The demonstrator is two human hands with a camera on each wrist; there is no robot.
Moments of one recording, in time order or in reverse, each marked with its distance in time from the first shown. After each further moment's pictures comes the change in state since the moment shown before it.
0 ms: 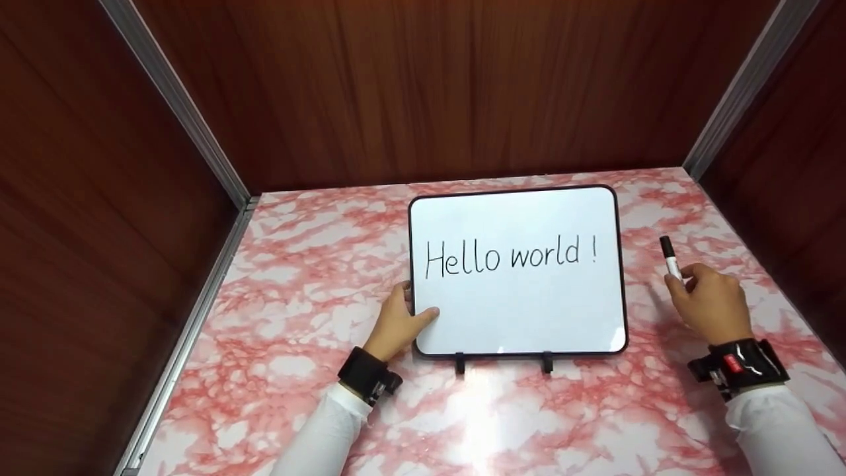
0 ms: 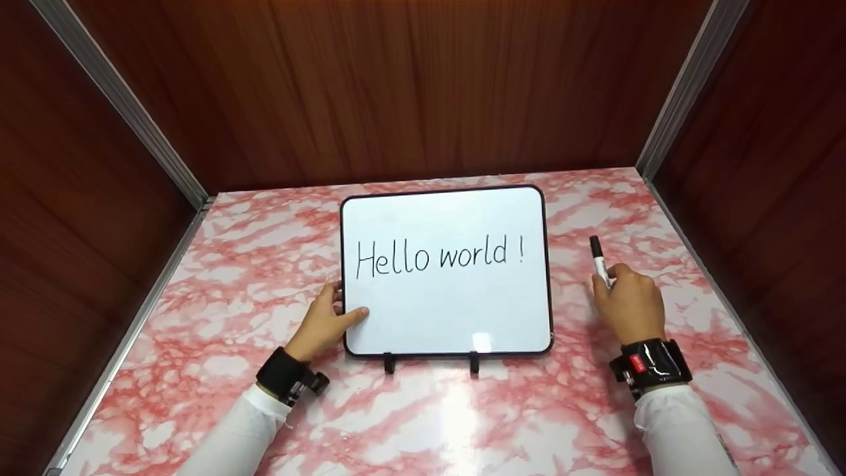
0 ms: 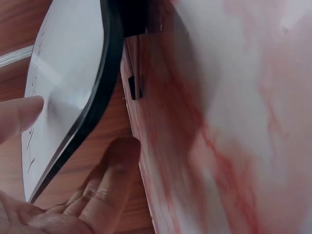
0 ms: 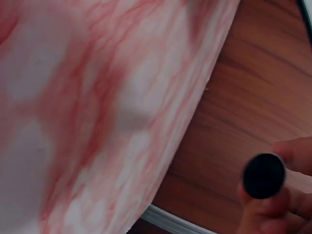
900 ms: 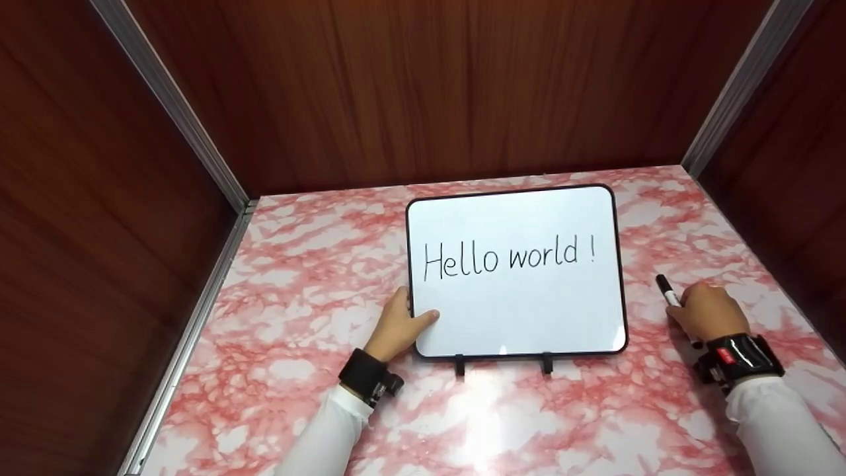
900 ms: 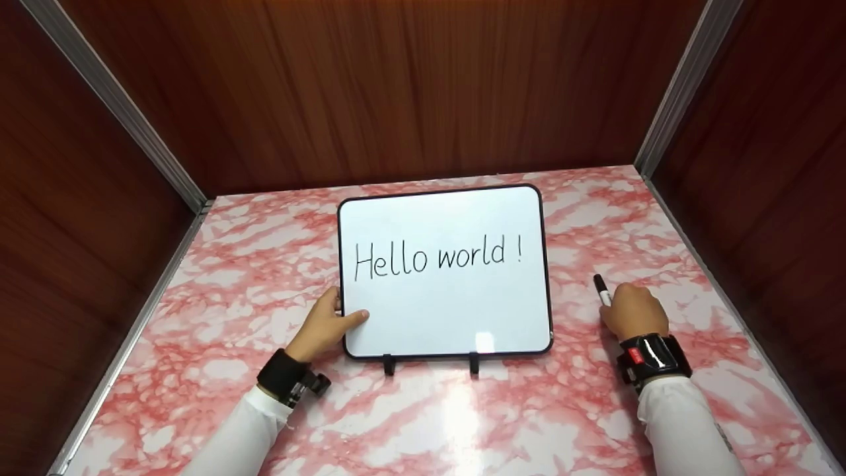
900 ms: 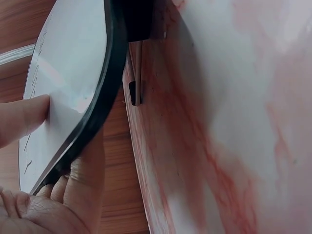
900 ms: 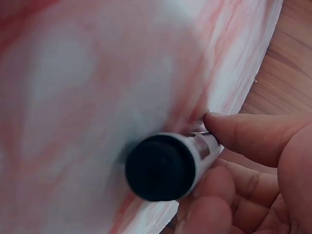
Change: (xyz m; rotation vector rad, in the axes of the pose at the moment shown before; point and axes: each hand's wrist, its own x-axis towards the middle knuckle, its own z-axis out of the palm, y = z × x) left_hand 0.001 0.000 0.001 0.015 -0.052 0.045; right_hand -0.003 0.039 0.008 -0.084 -0.472 0.122
